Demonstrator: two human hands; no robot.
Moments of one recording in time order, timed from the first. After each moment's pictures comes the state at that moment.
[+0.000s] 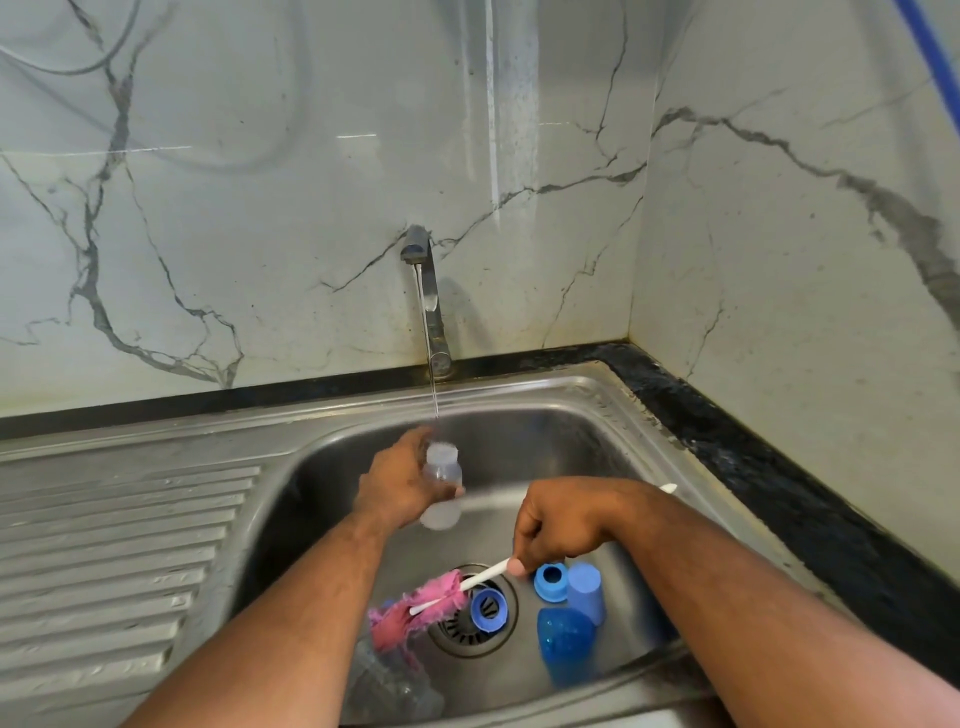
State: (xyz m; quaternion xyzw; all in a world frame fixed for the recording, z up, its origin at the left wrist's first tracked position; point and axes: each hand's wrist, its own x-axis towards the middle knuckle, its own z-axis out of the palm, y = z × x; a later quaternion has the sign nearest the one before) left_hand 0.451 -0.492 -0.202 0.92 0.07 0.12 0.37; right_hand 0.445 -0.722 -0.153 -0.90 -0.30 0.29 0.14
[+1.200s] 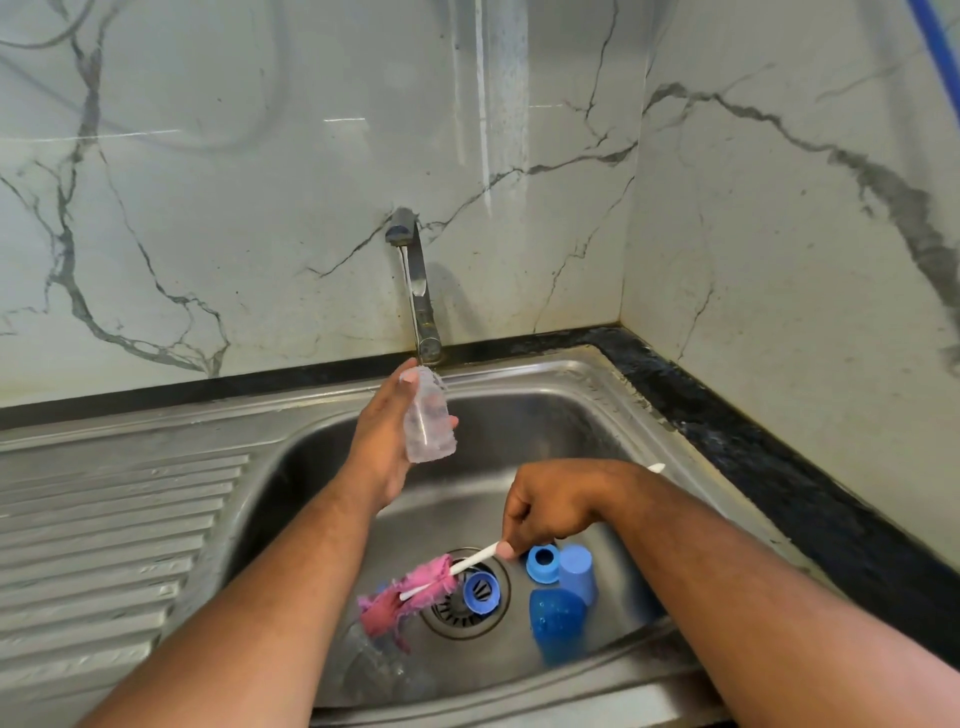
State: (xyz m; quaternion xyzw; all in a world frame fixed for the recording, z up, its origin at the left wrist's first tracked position) left_hand 0.444 -0.508 -0.164 0.59 0.05 0.08 0.80; right_hand 0.442 -0.720 -0.150 -0.90 -0.30 0.29 0.14
